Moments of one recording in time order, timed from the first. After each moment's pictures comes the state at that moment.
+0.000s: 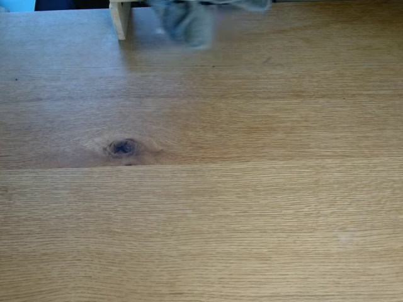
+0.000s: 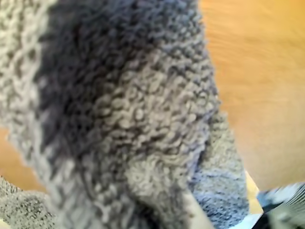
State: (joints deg) arm 0.3 133.1 134.8 88.3 4.7
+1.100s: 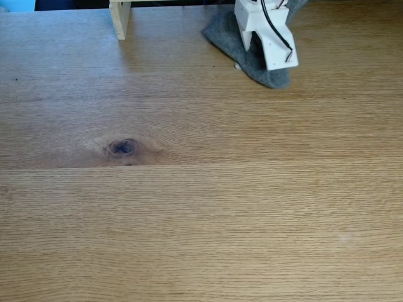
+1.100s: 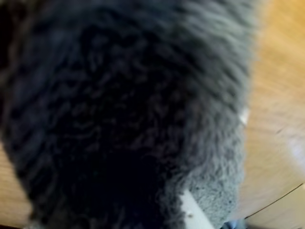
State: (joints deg) arm -41.7 75.3 133.7 48.6 36.5
